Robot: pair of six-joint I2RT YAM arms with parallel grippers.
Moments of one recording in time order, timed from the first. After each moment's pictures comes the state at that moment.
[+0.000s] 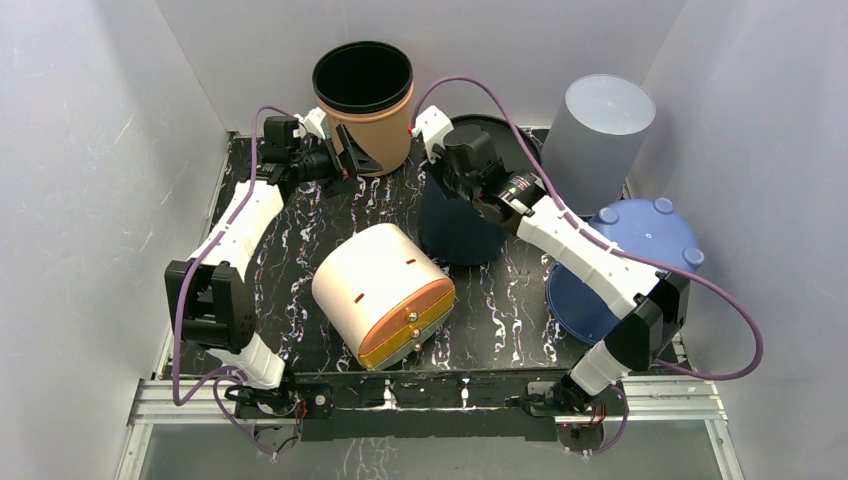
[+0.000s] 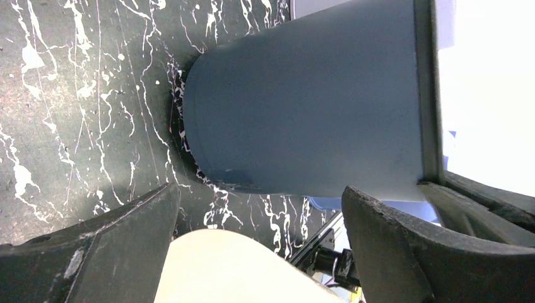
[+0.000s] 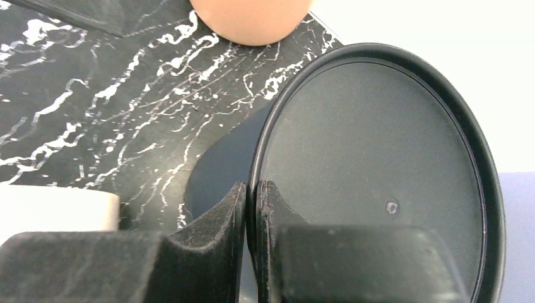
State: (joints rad) left arm -0.14 1.62 1.40 -0.43 0.66 -0.64; right arm 0.73 1.55 1.62 -0.52 0.23 -0.20
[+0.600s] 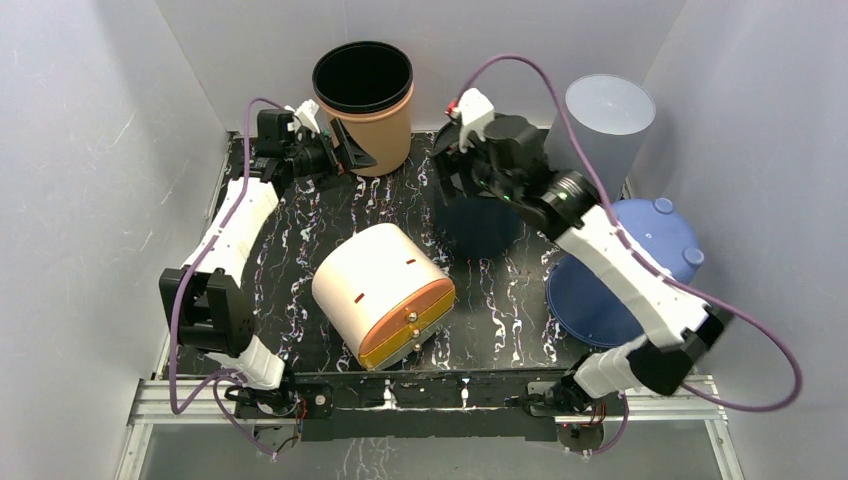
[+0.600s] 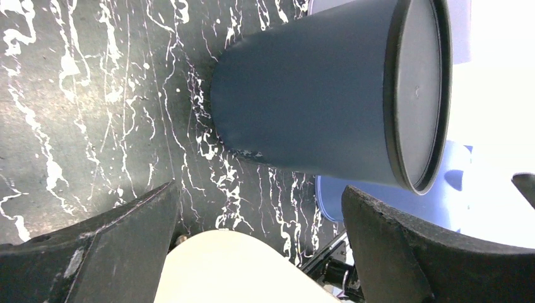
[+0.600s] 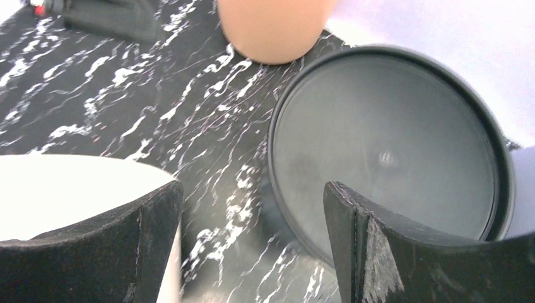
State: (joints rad) left arm -0.13 1.60 1.44 -0.49 0.58 -0.61; right arm 0.71 1.45 1.68 -0.61 0.15 -0.07
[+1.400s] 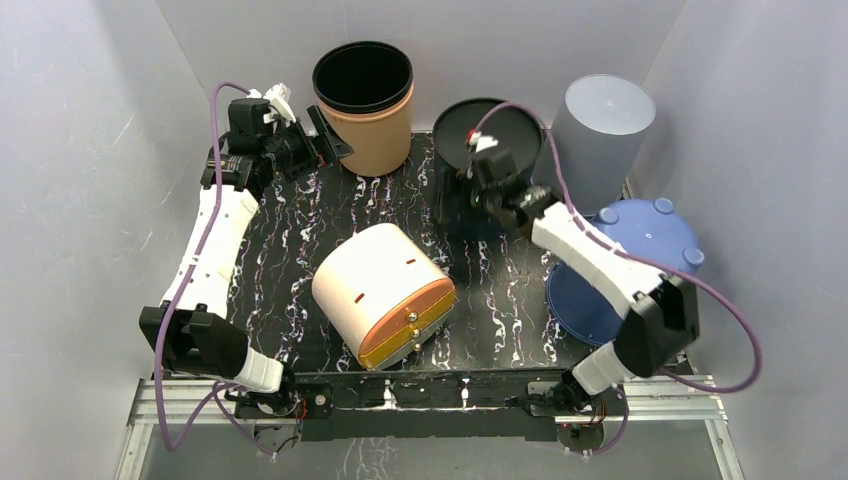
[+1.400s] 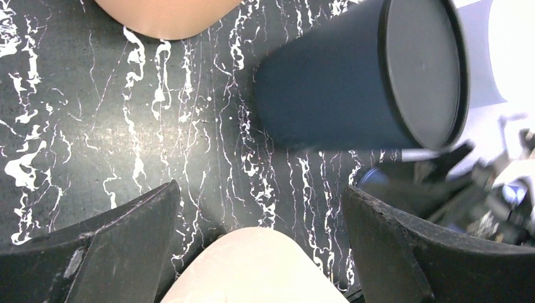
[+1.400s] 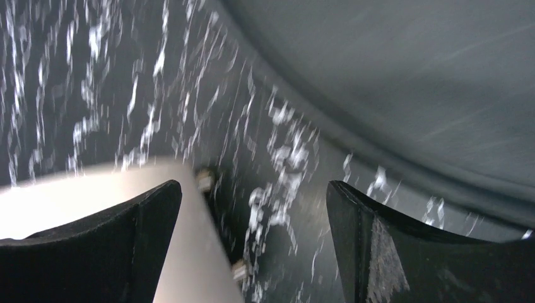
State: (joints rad) left arm -0.11 1.46 1.57 -0.68 0.35 -0.52; right arm 0.55 1.51 1.36 -0.53 0.01 0.43
